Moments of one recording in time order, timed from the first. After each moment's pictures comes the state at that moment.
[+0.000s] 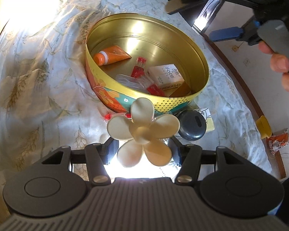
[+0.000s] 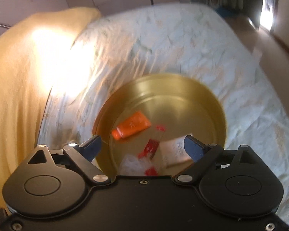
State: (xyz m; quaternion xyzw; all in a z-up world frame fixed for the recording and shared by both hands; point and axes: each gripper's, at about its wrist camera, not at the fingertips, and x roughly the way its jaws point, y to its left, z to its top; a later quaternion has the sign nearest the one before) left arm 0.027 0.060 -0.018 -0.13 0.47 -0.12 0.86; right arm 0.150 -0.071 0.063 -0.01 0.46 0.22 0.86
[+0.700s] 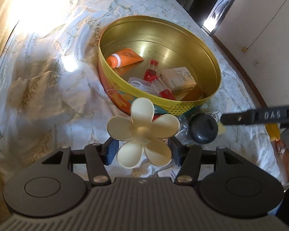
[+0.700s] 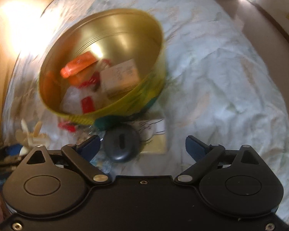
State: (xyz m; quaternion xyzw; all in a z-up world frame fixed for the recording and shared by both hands) left arm 0.032 0.069 -0.018 -0.12 0.47 -0.09 0.87; right arm 0.104 -0.170 -0.022 -0.03 0.55 0.17 0.82
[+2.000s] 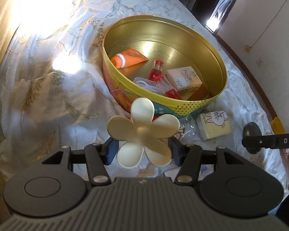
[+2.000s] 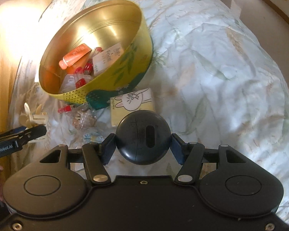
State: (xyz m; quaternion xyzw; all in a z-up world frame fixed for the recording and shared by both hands) left arm 0.032 0.069 -0.022 -0.10 0.47 -0.07 0.87; right arm 0.075 -0.225 -0.028 0.04 0.56 0.16 0.81
